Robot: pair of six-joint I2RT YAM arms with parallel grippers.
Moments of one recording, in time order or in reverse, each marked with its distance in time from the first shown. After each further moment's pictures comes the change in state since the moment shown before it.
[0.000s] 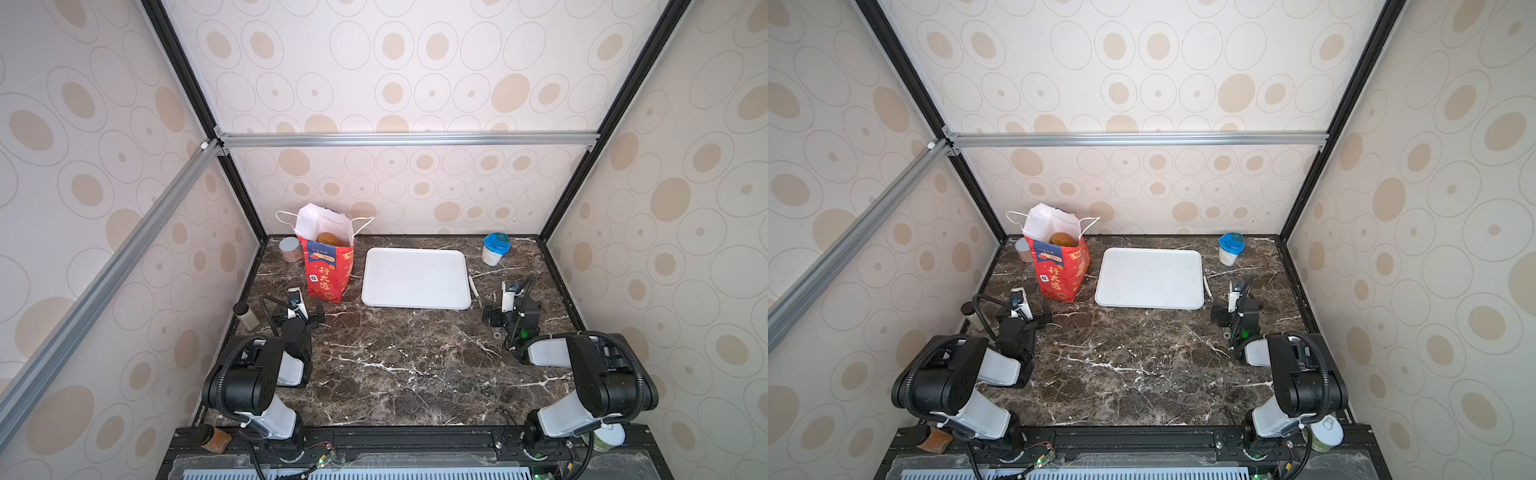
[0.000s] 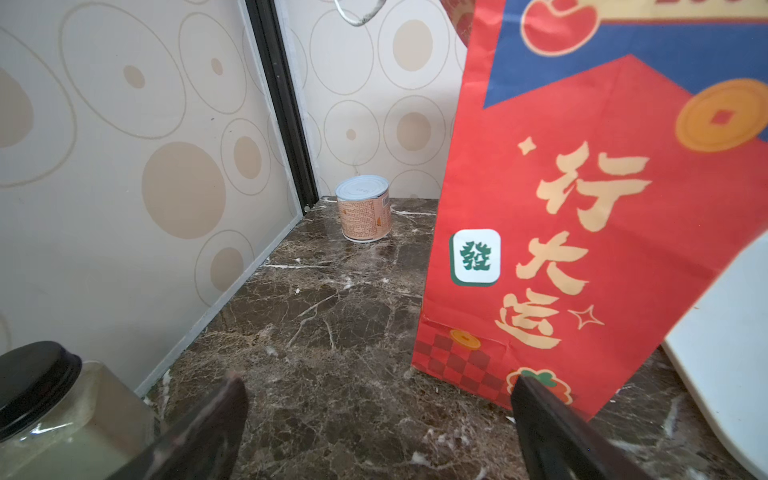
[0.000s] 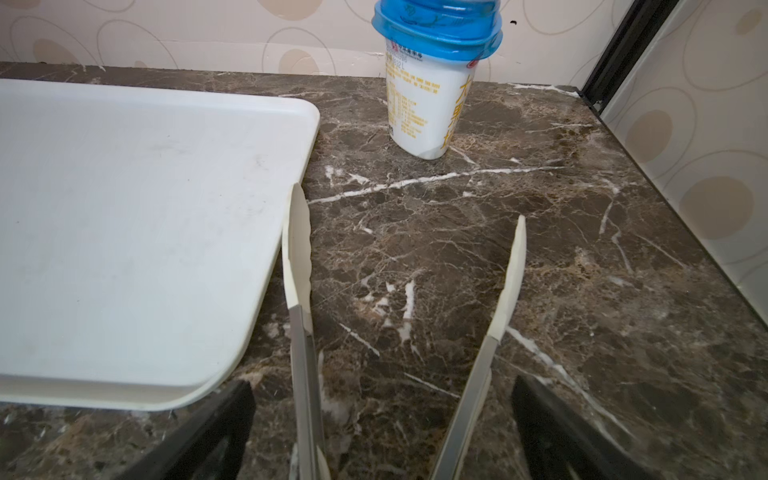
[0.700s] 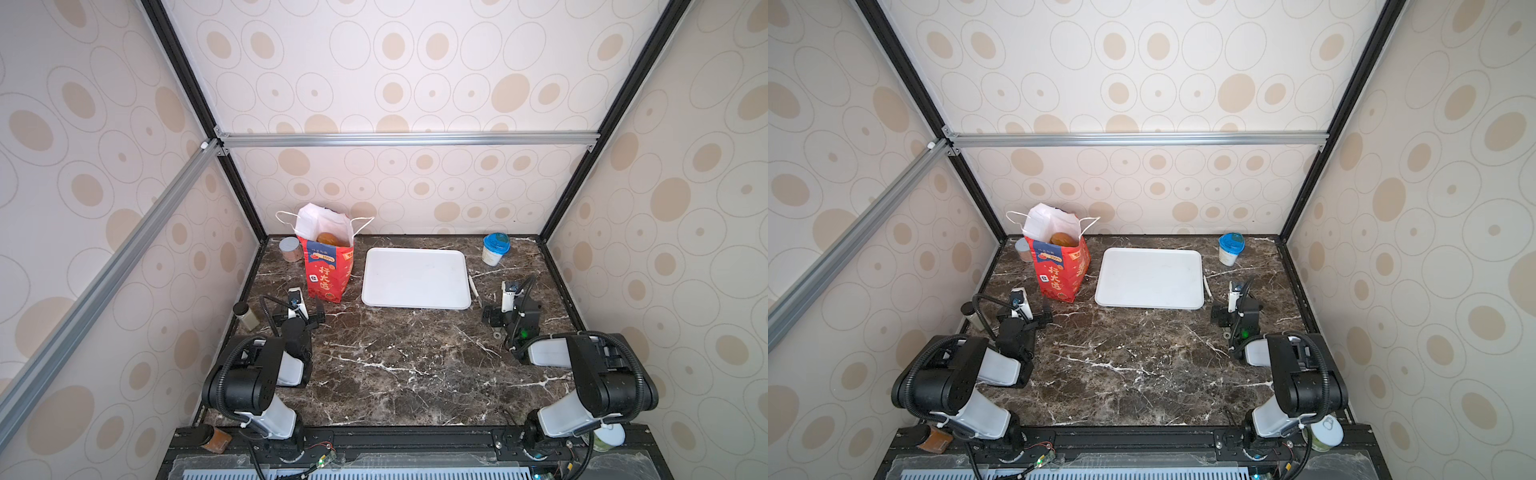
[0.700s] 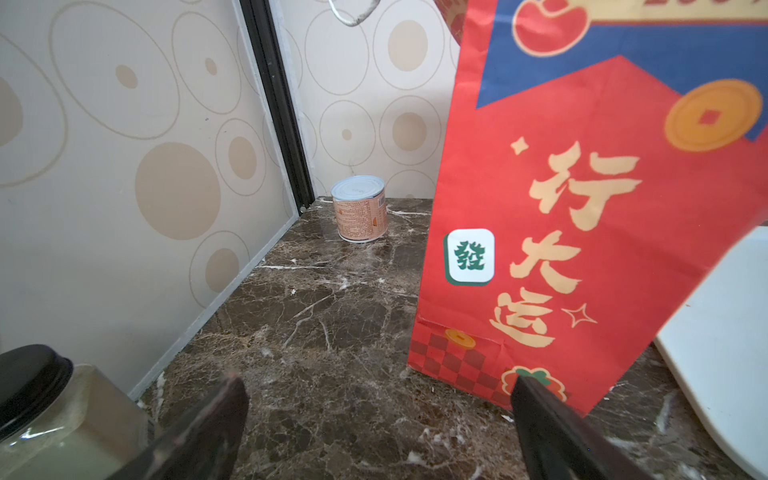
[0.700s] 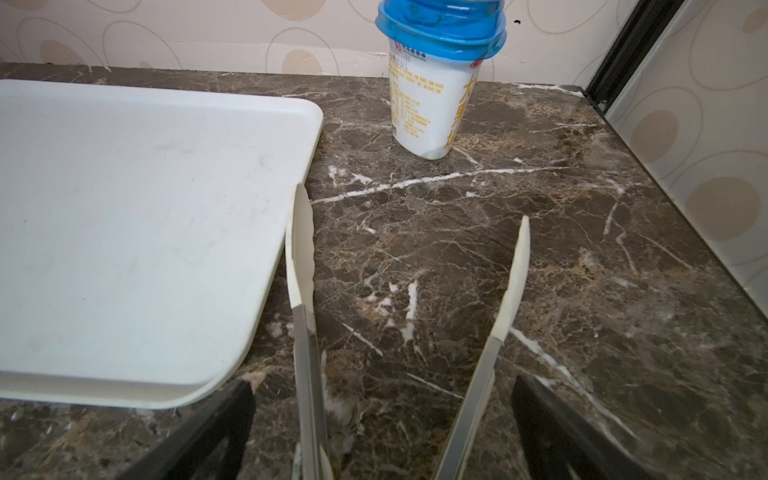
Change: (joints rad) left arm 0.008 0.000 0.000 -0.001 0.019 0.000; right arm -0.002 0.000 0.000 0.000 -0.011 0.000
